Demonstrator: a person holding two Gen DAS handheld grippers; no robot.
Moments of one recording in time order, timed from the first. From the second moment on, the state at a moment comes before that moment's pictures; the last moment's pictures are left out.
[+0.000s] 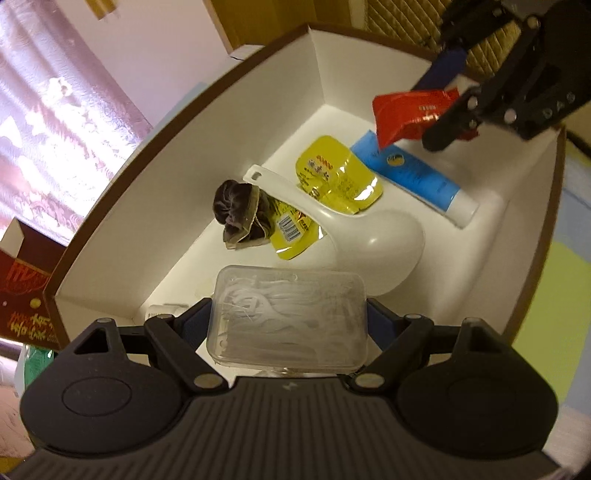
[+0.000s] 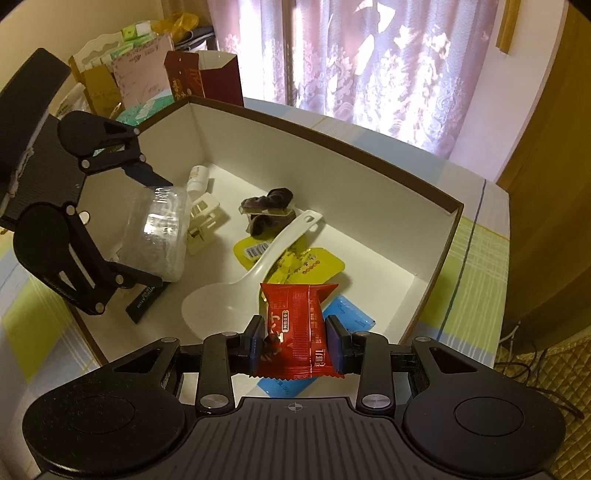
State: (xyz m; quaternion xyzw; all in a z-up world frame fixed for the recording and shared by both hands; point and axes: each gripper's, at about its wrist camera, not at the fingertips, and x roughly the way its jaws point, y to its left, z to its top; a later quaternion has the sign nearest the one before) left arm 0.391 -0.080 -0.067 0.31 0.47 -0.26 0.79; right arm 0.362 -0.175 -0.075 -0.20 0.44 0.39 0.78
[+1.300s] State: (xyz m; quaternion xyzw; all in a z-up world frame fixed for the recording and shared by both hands) left arm 0.379 -0.044 -0.026 0.22 0.45 -0.19 0.84; right arm 0.354 -0.163 -0.074 -0.24 0.43 0.41 0.77
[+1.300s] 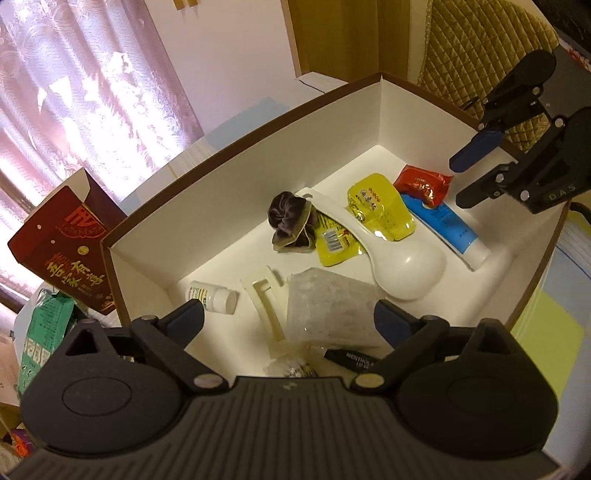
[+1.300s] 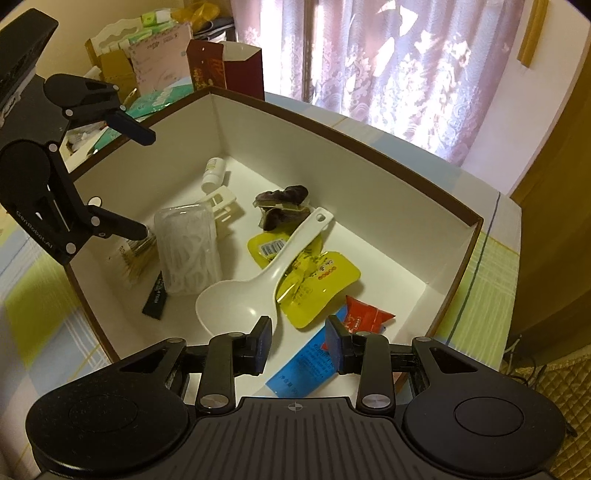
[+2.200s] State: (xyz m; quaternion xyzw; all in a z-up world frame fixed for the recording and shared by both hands) left arm 0.310 -0.048 0.025 0.12 0.39 -0.08 0.91; right arm 0.281 -0.168 -0.051 -0.17 0.36 0.31 0.87
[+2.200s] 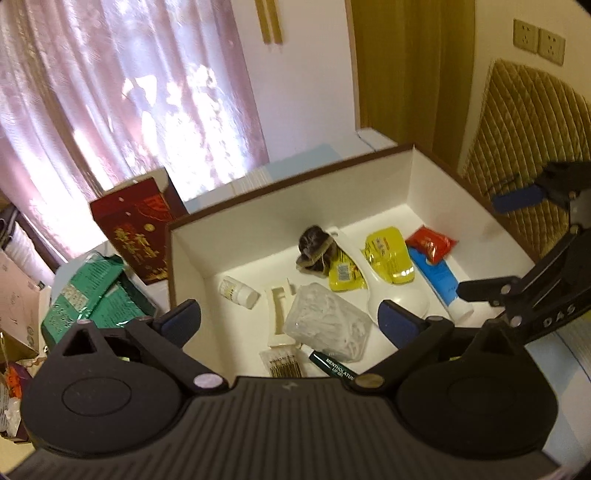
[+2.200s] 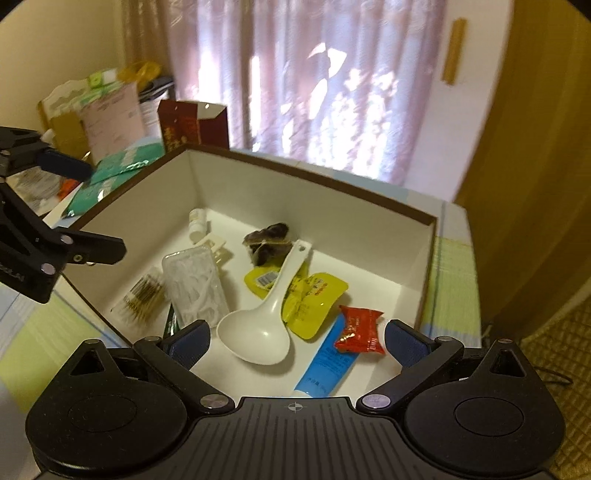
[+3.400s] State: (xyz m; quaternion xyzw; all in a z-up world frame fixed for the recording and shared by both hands) left arm 0.184 -0.024 0.059 0.04 0.39 -0.01 0.92; right arm 0.160 -0.187 -0.019 -0.05 0.37 0.23 0.90
